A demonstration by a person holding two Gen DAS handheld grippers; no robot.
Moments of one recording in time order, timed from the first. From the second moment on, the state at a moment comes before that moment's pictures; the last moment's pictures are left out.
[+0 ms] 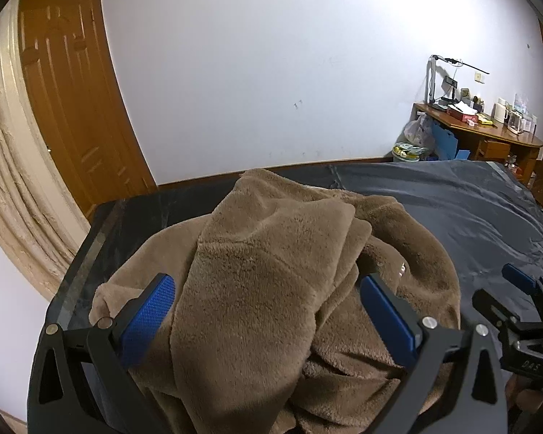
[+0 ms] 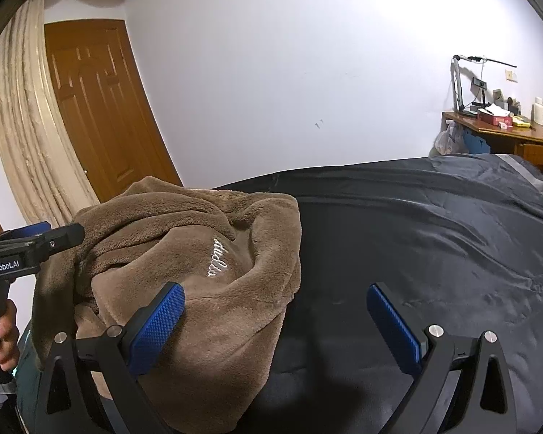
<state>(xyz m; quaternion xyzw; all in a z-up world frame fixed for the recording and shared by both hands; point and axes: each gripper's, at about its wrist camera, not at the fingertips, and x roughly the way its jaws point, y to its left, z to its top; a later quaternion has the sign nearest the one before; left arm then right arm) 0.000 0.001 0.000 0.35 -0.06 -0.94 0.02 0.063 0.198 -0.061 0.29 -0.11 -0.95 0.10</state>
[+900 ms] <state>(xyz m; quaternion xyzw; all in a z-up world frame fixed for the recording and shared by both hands) 0.032 0.011 -0.029 0.33 -0.09 -0.94 0.03 0.062 0.196 -0.063 0.29 -0.12 -0.94 0.10</state>
